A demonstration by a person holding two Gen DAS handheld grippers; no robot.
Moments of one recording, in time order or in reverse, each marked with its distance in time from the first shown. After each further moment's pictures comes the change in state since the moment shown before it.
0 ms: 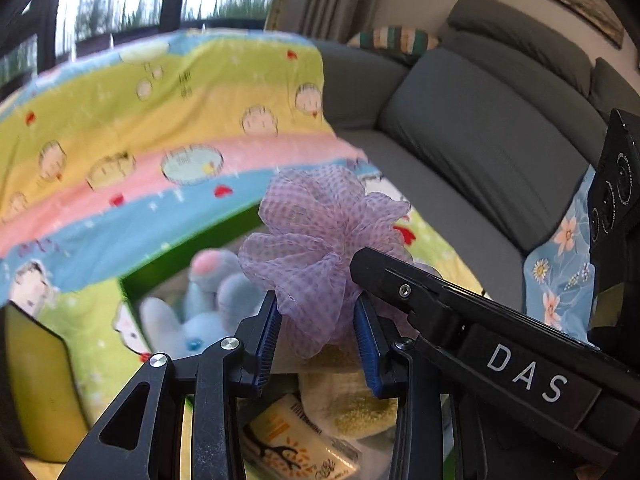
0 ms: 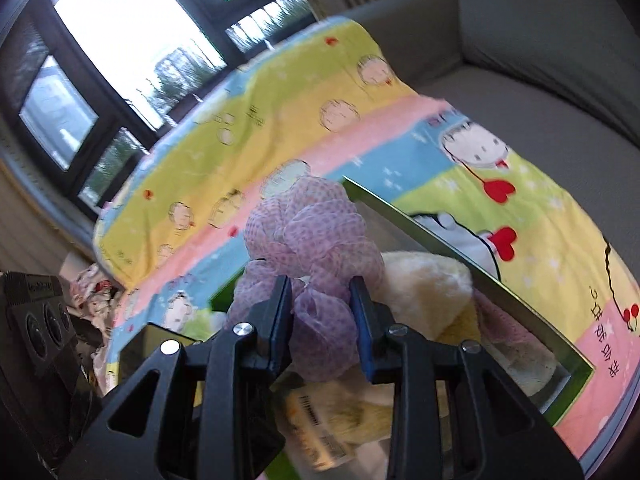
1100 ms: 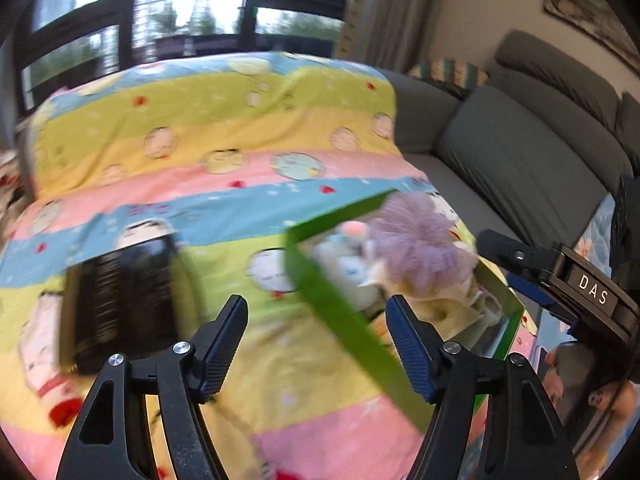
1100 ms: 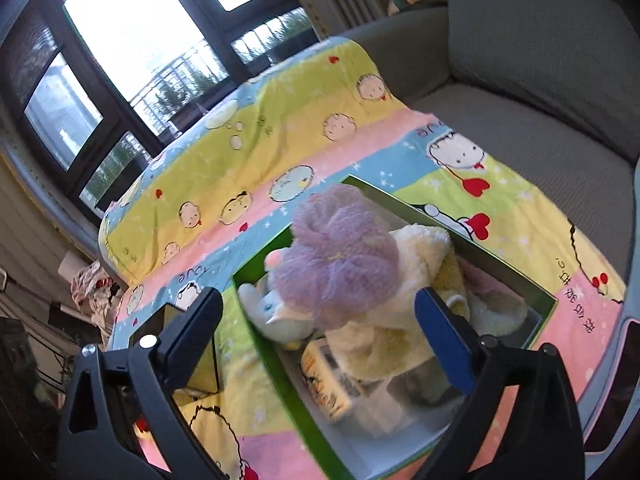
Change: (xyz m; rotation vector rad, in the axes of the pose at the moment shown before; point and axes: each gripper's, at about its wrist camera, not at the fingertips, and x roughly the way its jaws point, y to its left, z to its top) left arm -0.142 0.071 -0.048 -0.122 -0.090 0.174; right arm -0.064 0.029 -0.033 -0.040 -0.077 -0.021
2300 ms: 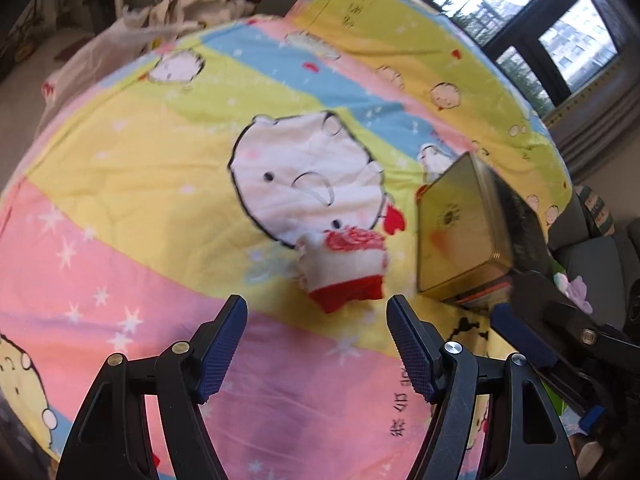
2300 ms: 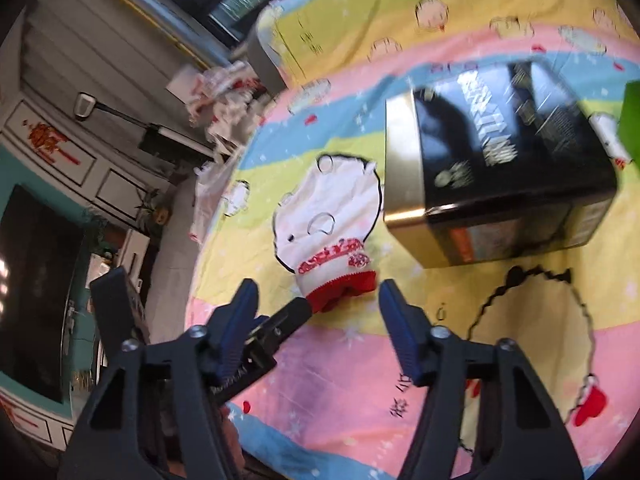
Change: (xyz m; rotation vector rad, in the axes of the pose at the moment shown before) left arm -0.053 0.293 -0.151 -0.672 0.105 0.179; right arm 0.099 0.276 -0.190 -0.280 0.506 0.407
